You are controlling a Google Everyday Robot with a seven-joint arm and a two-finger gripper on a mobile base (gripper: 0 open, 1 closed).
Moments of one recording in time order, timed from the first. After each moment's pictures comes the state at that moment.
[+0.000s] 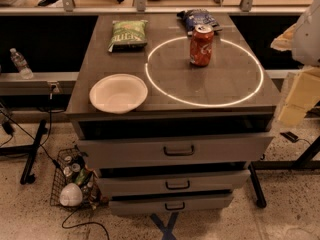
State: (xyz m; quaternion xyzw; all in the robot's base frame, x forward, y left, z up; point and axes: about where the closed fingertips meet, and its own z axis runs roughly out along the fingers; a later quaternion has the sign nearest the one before) arm 0.438 -0.217 0.976 -0.60 0.78 -0.03 0.16
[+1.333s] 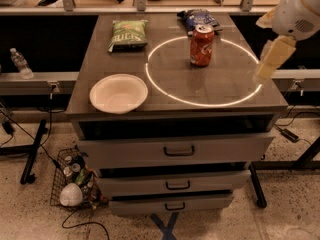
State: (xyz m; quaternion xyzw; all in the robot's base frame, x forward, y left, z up) arm 0.589 -0.249 0.952 -0.60 0.76 0.00 0.23
